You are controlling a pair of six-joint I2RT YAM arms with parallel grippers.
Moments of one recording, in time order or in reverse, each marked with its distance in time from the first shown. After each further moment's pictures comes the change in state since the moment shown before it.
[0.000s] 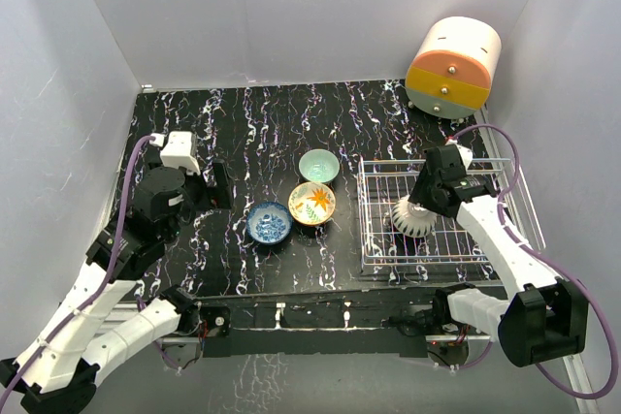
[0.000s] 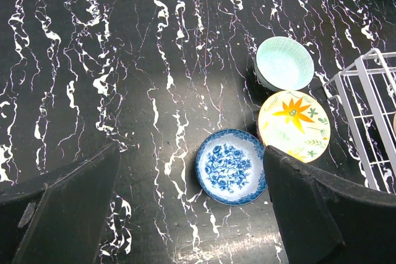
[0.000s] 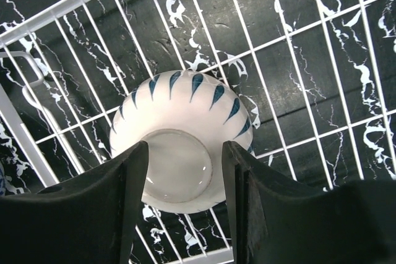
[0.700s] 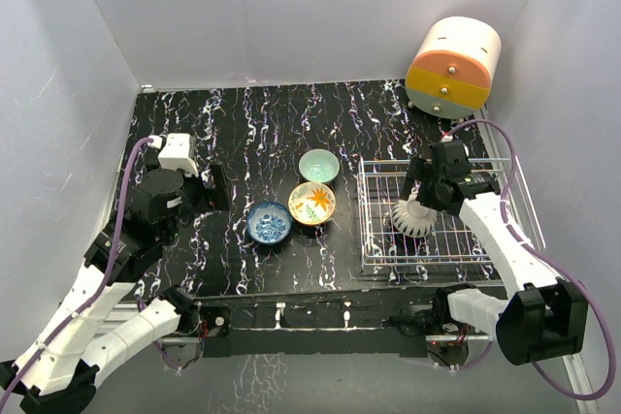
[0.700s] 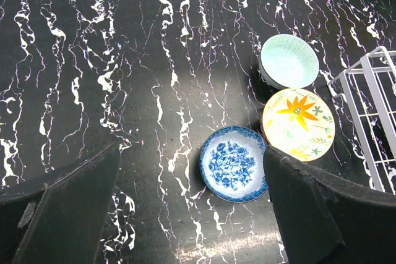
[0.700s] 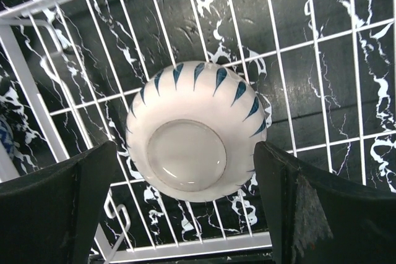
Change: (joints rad) left arm 0.000 -0.011 -0.002 -0.018 -0.010 0.000; right arm -0.031 0.008 0.033 -0.016 -0.130 -0.108
